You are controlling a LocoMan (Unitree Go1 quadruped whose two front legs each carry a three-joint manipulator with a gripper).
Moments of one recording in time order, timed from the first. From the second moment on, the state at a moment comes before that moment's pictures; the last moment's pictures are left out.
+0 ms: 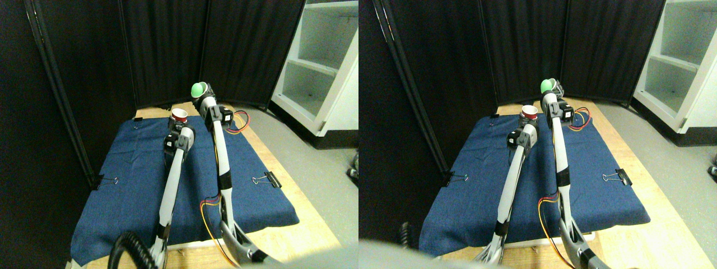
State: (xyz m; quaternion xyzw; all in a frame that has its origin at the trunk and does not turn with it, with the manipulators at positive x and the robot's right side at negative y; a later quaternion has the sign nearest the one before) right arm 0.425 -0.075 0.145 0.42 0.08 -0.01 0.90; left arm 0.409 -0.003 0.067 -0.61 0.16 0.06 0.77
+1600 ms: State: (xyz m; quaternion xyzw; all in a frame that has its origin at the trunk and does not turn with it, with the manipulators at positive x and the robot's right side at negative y) right arm 0.438 -0.060 0.131 0.19 0.14 0.05 0.97; left arm 0.423 -0.007 0.067 -0.61 0.17 0.05 0.77
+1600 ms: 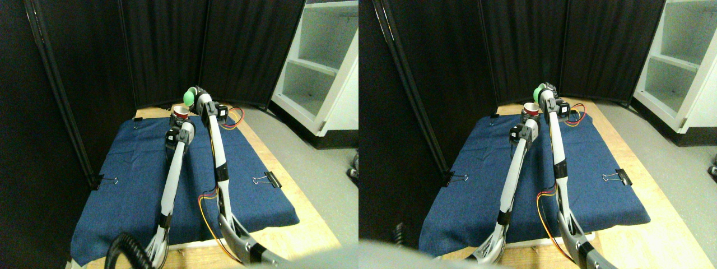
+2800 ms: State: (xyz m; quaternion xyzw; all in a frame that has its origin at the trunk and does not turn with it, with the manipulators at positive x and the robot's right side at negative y) right arm 0.443 -0.057 0.129 0.08 0.13 0.11 0.98; left arm 0.422 -0.007 0.067 -0.61 0.17 0.05 0.77
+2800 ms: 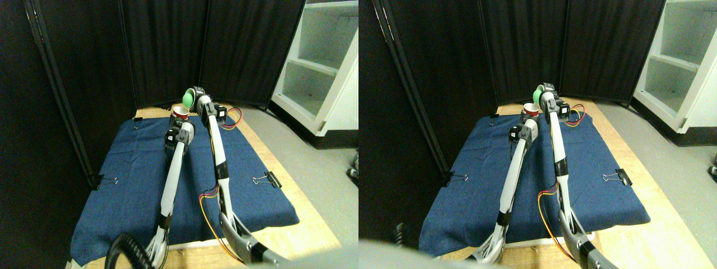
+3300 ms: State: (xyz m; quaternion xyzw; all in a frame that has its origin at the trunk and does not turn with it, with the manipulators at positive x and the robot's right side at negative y) right arm 0.440 -0.052 0.132 0.01 0.14 0.13 0.98; left arm 0.421 -0.006 0.066 -0.61 0.17 0.05 0.77
